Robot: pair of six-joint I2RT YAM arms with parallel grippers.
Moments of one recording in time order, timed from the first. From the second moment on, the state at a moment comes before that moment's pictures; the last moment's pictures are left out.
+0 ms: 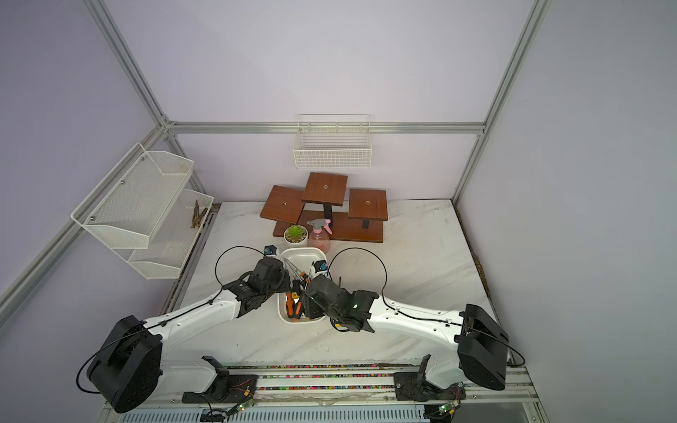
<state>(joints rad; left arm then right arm) -0.57 1.32 0.72 -0.21 -0.33 -0.52 1.09 1.46 1.00 -0.33 0.23 0.73</state>
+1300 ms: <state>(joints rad) -0.57 1.31 0.69 -0.21 -0.32 -0.55 1.06 1.74 1.12 -0.34 0.27 0.63</state>
